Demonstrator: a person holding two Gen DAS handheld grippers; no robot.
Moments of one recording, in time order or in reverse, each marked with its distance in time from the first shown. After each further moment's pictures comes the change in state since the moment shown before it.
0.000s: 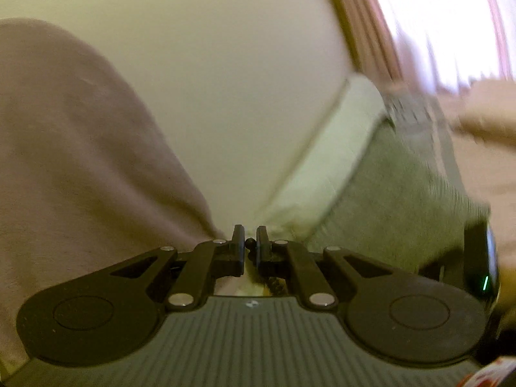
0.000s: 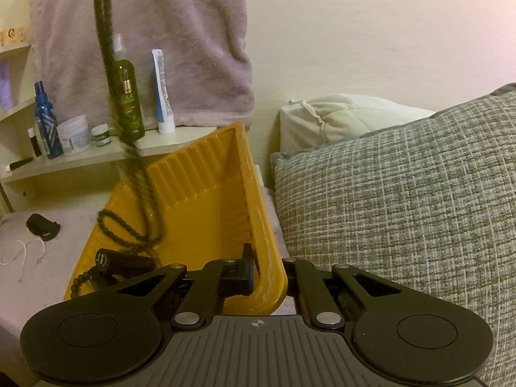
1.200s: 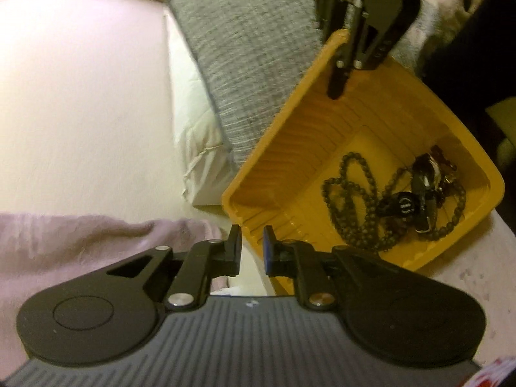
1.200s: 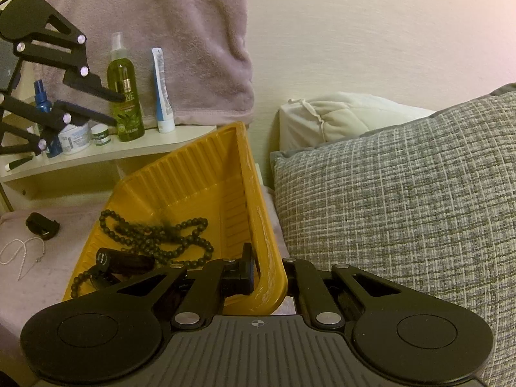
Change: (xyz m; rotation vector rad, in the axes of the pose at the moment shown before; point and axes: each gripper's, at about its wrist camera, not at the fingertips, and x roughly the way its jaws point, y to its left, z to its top) left arm 0.076 -0.086 -0.129 0.935 0.142 -0.074; right arm -0.003 0.003 -0.001 0.006 0.004 -0.008
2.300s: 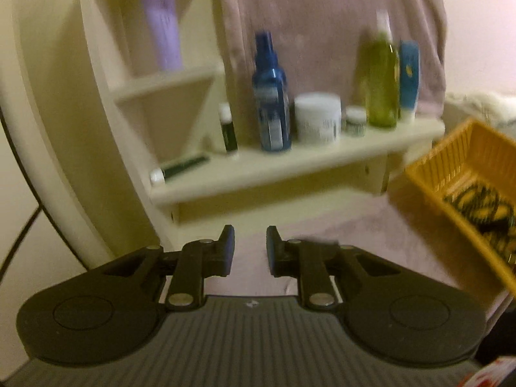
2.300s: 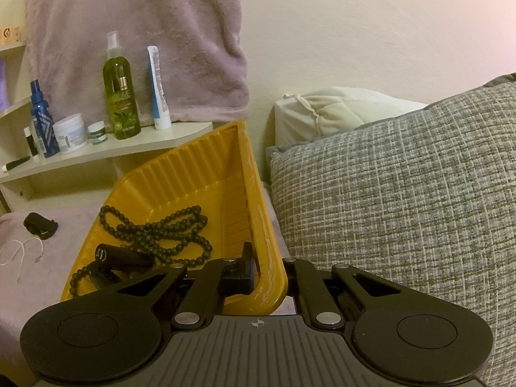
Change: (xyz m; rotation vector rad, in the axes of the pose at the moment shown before) left arm -0.123 -0.106 -0.205 -1.605 0.432 0.447; right arm -0.001 0.003 -0.003 0.022 0.011 -0.020
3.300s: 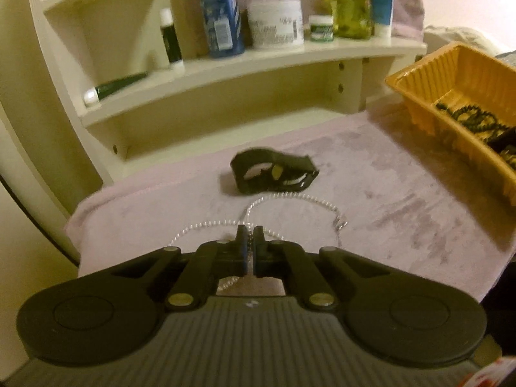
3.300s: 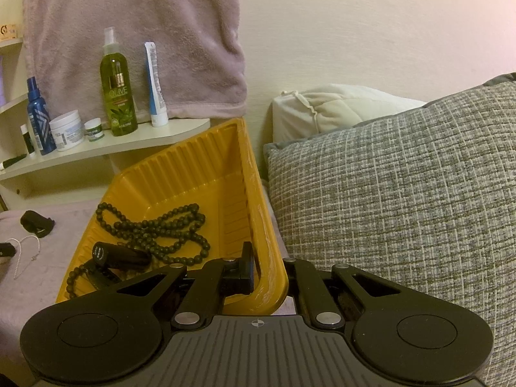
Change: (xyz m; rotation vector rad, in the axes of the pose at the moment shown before) left arm 0.046 -0.029 -0.052 0.056 0.129 -0.088; right arm 0.002 -0.003 -0.001 0.000 0.009 -0.006
